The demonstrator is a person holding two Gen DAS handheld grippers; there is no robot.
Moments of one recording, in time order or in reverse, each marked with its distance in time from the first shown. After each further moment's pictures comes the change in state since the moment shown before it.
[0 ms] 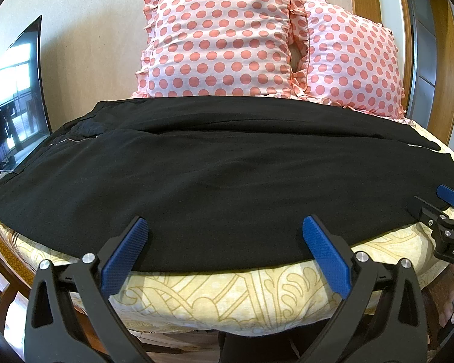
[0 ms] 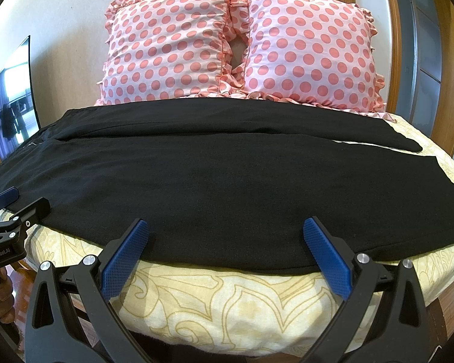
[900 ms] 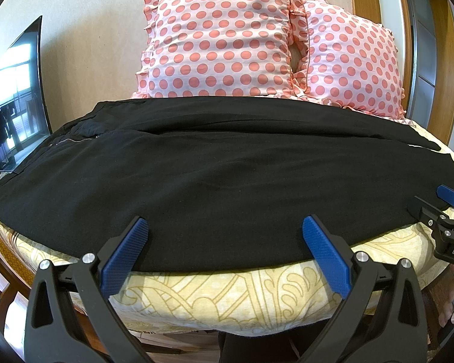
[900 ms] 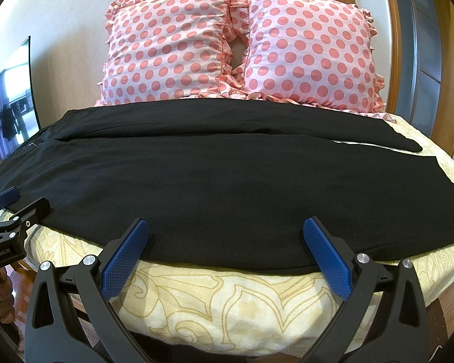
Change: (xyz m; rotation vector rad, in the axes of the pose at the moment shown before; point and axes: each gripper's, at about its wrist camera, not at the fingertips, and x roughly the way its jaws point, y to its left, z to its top) left arm -0.001 0.000 0.000 0.001 -0.004 0.001; right arm 0.000 -0.001 0.000 0.000 -0.003 0.000
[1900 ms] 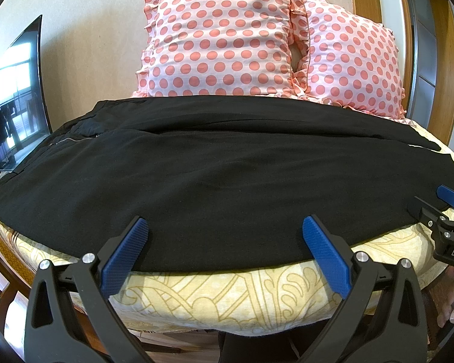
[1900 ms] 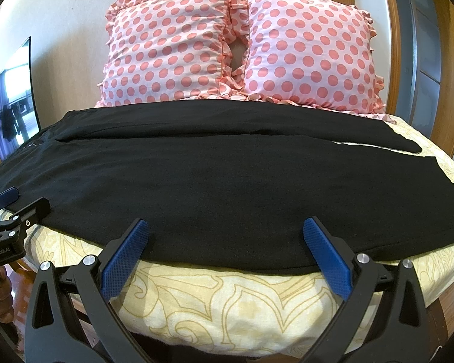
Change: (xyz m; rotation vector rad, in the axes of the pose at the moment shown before) left arm 0.000 0.000 0.000 0.000 -0.001 0.000; right arm 0.002 0.002 -0.003 0.000 -0.006 0.000
